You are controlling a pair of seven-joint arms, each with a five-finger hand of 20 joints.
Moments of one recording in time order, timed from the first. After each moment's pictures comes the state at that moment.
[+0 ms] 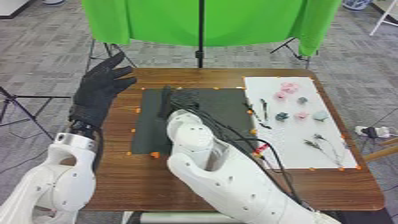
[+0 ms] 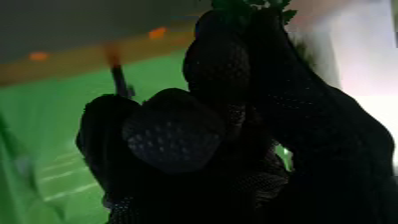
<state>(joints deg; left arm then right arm) 107.3 -58.1 -89.8 -122.1 48.7 7.2 7.2 -63.3 -85.9 35.7 -93.2 -135.4 -16.0 49.7</state>
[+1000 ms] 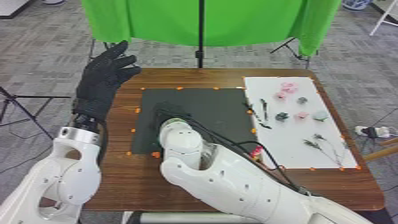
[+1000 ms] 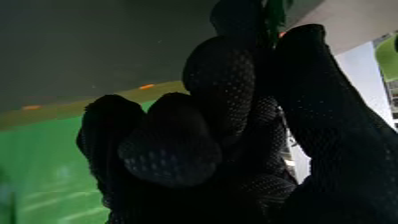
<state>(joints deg) 103.5 -56.0 -86.1 -120.5 47.8 7.1 12.9 -56.9 -84.1 26.4 -89.2 -124.8 -12.0 53.6</state>
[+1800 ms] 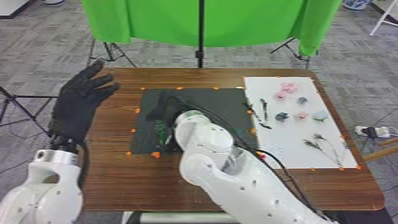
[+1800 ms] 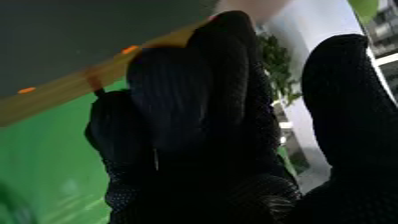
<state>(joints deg) 118.0 -60.4 -97.0 -126.0 48.1 8.0 10.8 -67.0 -80.2 39.3 -106.2 -123.3 -13.5 48.5</state>
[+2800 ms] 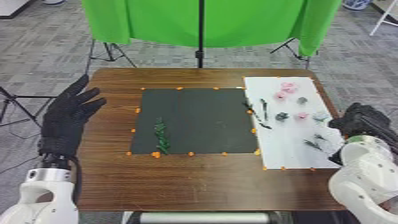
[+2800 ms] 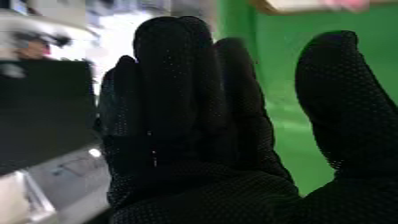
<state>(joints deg) 124.7 -58.8 -98.1 -126.4 46.0 12.0 16.6 -106.4 -37.2 82.8 -121.7 -129.2 -3.7 63.8</state>
